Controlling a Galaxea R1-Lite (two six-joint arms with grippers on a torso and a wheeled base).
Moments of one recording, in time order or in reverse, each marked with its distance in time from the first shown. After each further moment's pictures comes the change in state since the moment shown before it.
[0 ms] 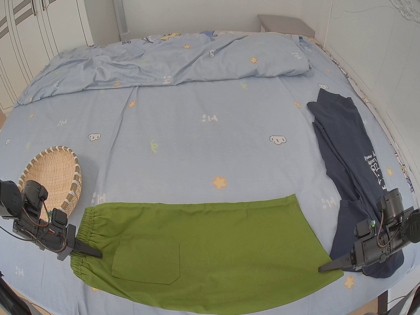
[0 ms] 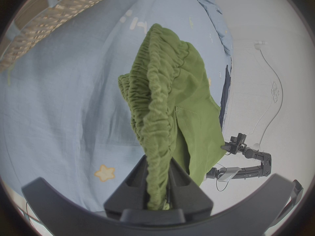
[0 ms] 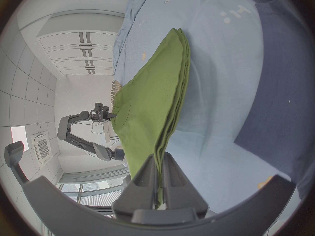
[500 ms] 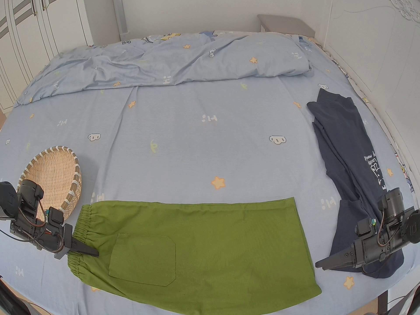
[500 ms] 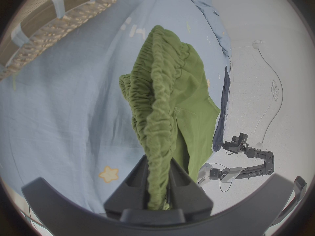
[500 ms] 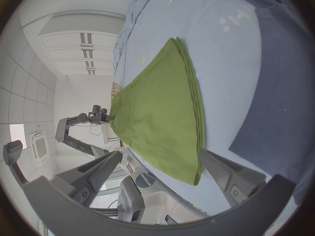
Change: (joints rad) left arm 0.024 -0.030 0.016 -0.018 0.008 0.022; right arm -0.010 0.005 0.011 -0.046 -0.007 0.001
